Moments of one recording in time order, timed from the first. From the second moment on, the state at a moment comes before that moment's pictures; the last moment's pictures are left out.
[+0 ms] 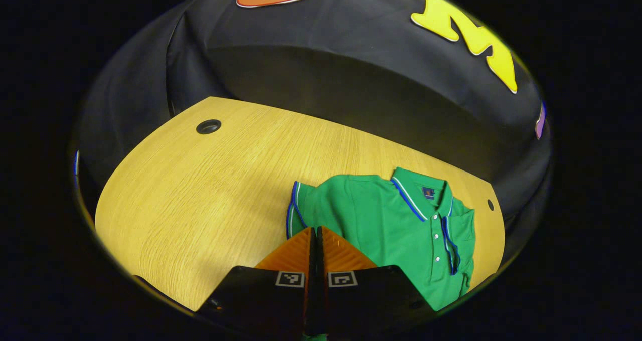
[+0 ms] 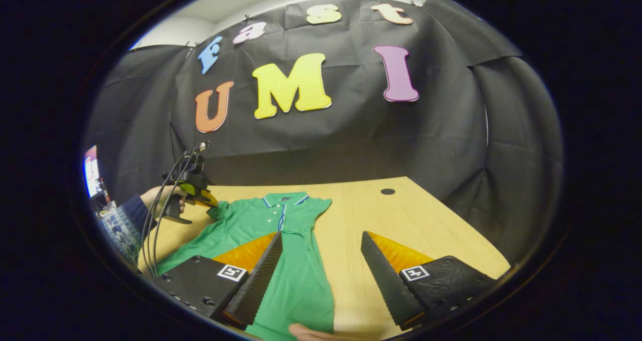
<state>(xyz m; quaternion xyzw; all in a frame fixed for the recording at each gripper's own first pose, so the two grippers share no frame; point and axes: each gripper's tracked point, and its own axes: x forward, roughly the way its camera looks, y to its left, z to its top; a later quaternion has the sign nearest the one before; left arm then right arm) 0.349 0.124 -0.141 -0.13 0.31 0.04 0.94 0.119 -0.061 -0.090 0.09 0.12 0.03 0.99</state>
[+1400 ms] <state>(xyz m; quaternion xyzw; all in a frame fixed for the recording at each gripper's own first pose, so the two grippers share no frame) 0.342 0.140 -0.173 -0.12 0.34 0.06 0.93 0.120 -0.052 -0.118 0.07 0.14 0.04 0.99</state>
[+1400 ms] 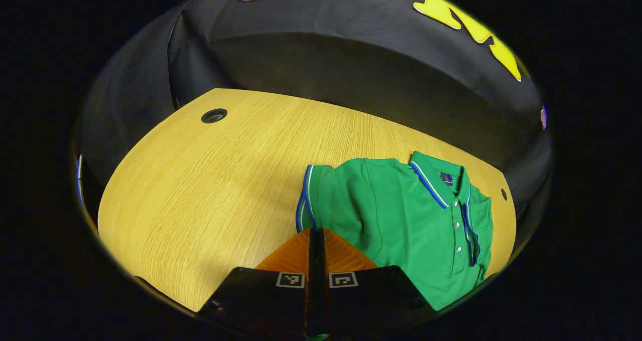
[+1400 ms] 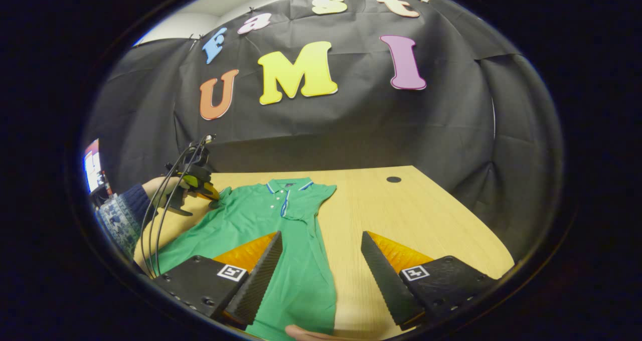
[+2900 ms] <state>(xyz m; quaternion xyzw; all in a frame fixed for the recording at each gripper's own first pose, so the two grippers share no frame) 0.209 -0.007 -0.008 -0.03 0.17 -0.06 0.98 0.059 -0.048 -0.082 0.06 0.09 0.03 0.99</state>
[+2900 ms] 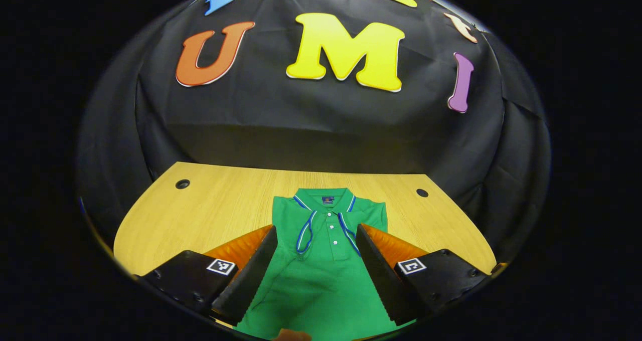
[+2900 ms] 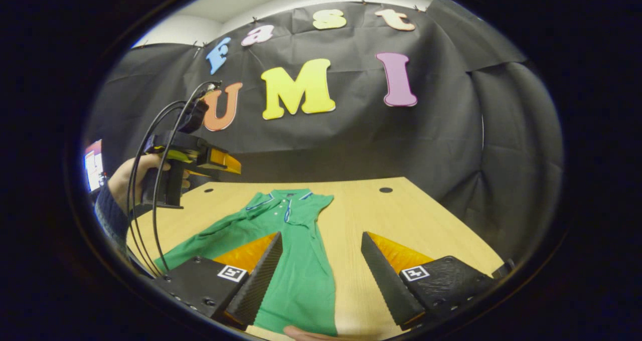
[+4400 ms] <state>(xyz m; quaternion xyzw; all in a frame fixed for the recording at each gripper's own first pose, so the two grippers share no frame) -0.001 0.104 -0.217 0.00 0.25 0.01 0.97 0.003 -0.032 -0.240 0.04 0.26 0.01 0.97</state>
